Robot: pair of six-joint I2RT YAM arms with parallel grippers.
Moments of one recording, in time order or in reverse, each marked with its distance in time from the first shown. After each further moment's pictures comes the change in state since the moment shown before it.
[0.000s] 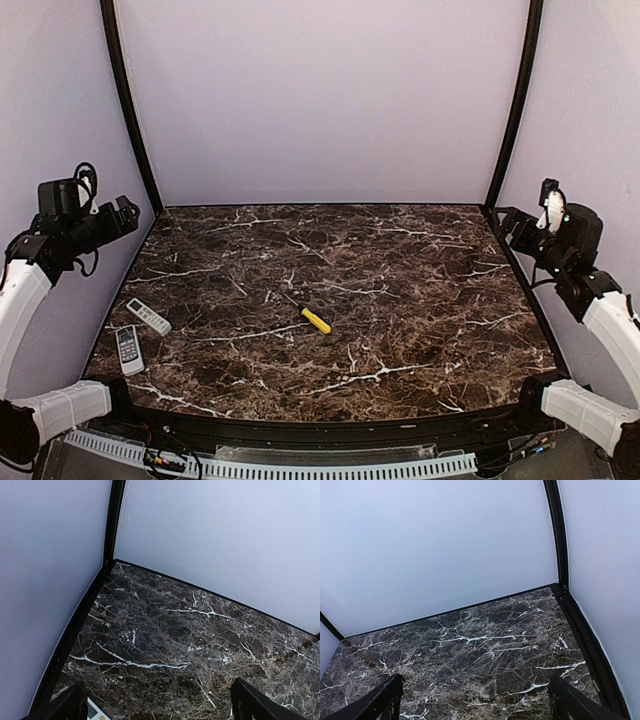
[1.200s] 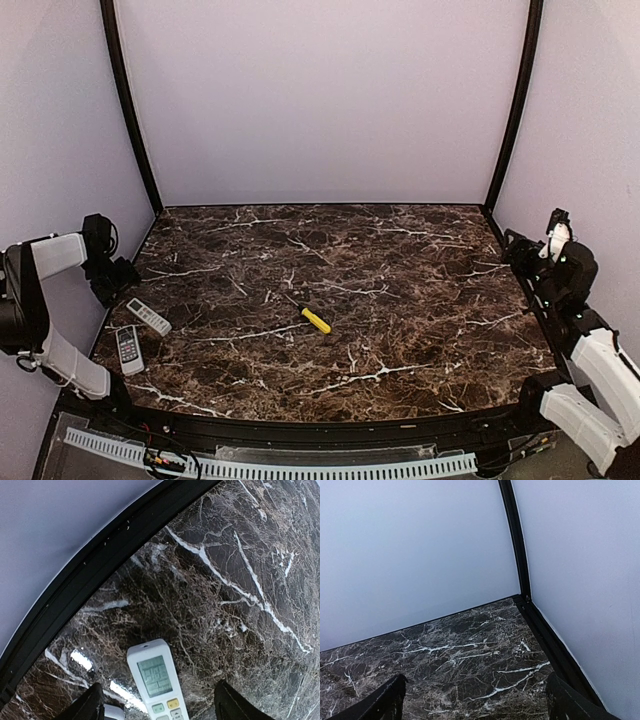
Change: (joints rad) left arm 0.206 0.523 -0.088 -0.135 -0.045 -0.253; right arm 0.000 -0.113 -0.251 0.219 0.195 -0.064
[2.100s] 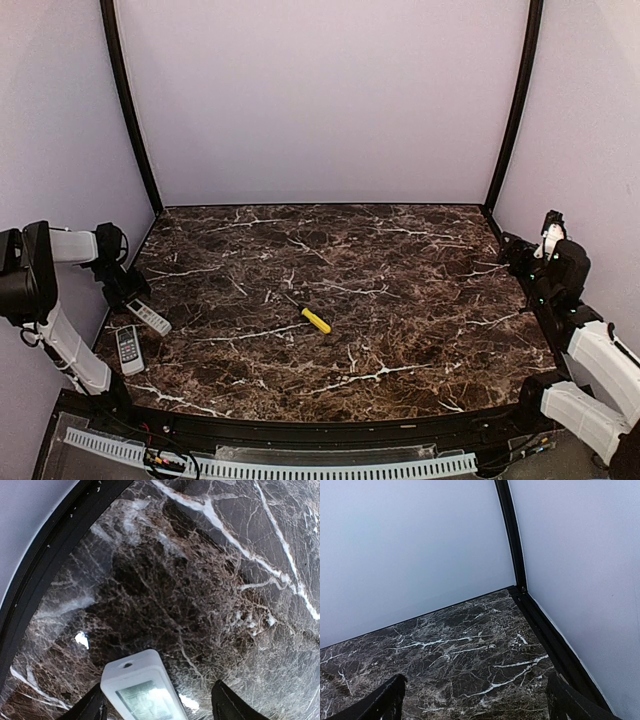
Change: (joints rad) left arm 0.010 0.219 0.054 0.009 0.077 0.092; right arm -0.002 0.046 -0.032 0.049 0.025 0.017
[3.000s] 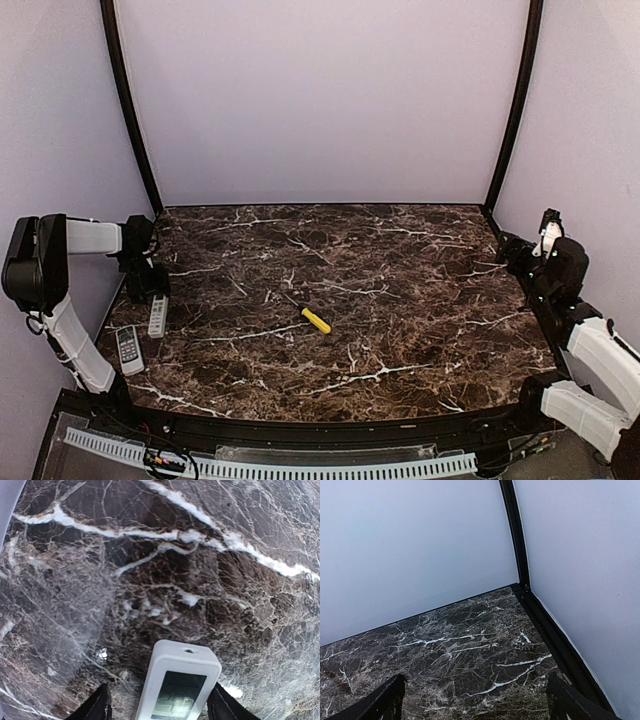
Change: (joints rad) left arm -0.216 0.092 0.086 -0.014 -0.080 0.108; right arm 0.000 0.029 0.013 0.004 -0.018 0.000
